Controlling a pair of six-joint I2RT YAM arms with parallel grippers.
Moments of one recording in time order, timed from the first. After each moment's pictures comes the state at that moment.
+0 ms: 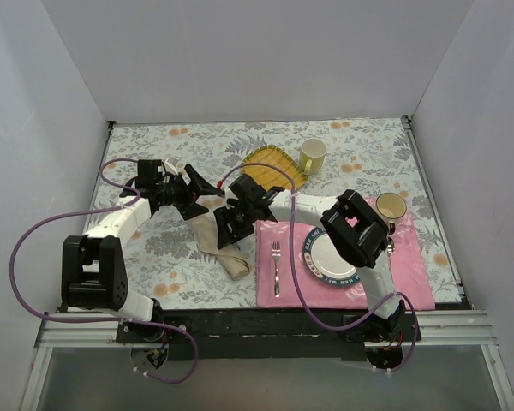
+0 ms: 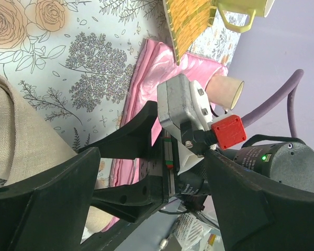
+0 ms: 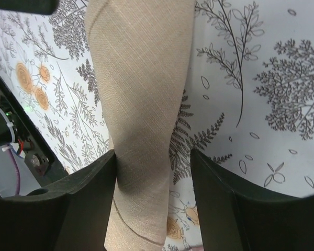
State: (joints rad) left arm -0.07 1.47 0.90 -0.25 0.69 -0.84; right arm 0.90 2.09 1.45 -0.30 -0.50 0.41
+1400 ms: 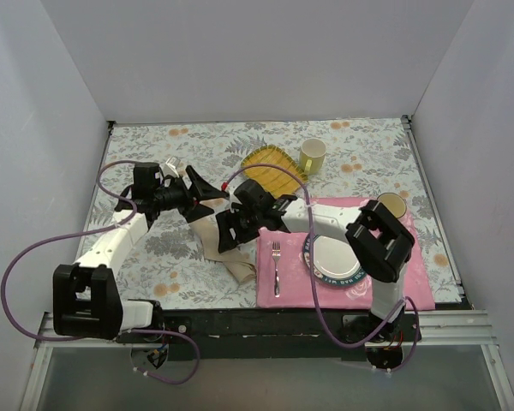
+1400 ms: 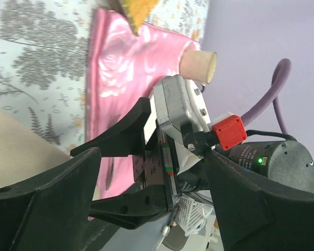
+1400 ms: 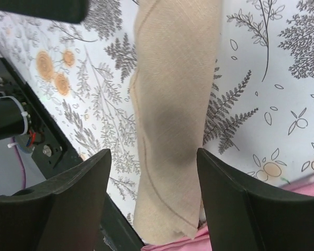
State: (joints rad) left arm -0.08 1.31 0.82 -0.22 0.75 -0.85; right arm 0.96 1.91 1.30 -0.24 -0.39 0.46
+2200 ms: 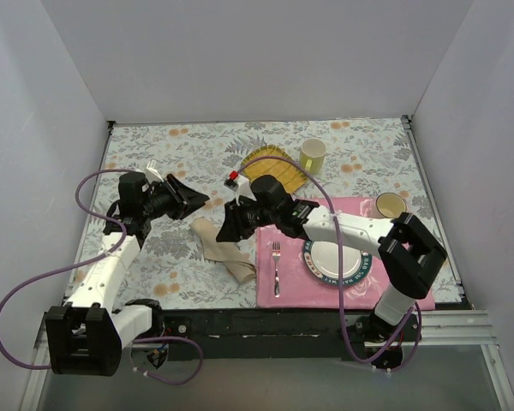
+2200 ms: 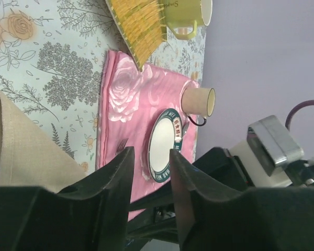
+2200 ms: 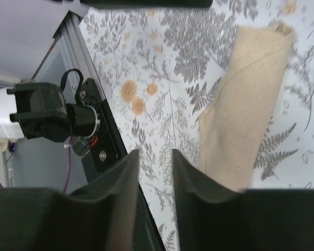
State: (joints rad) left arm -0.05 1.06 0.72 -0.16 0.64 -0.92; right arm 0.96 1.67 1.14 0.04 -0.47 0.48
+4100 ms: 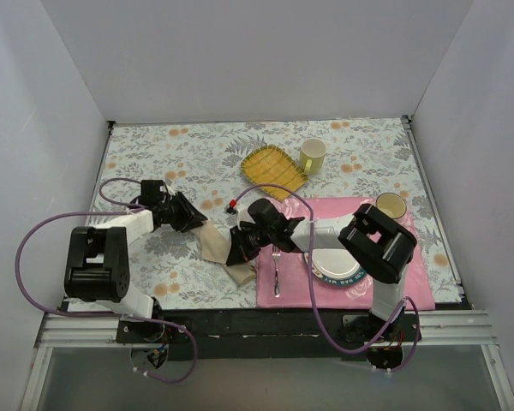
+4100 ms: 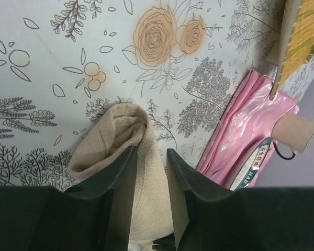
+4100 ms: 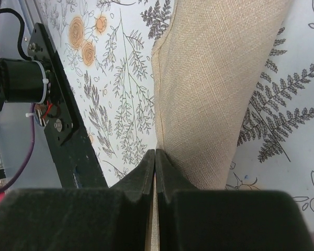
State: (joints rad) left arm -0.03 1.55 0.70 -0.07 0.50 -0.75; right arm 0.96 1.87 0.95 0.25 -0.57 0.49
